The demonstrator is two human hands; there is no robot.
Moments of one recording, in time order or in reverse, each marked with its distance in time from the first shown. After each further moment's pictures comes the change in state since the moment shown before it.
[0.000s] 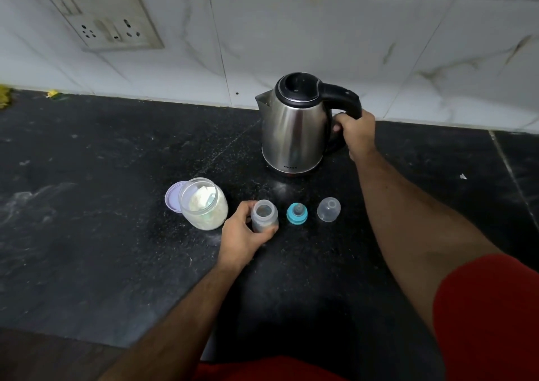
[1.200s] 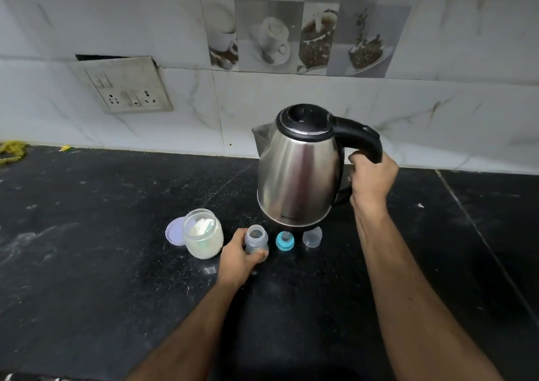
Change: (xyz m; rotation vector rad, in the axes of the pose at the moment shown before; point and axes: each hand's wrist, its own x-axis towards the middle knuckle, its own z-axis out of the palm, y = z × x) left_hand -0.002 0.000 -0.002 0.002 -0.056 -0.014; right_hand -0.139 -0.090 -0.063 0.243 0.372 -0.165
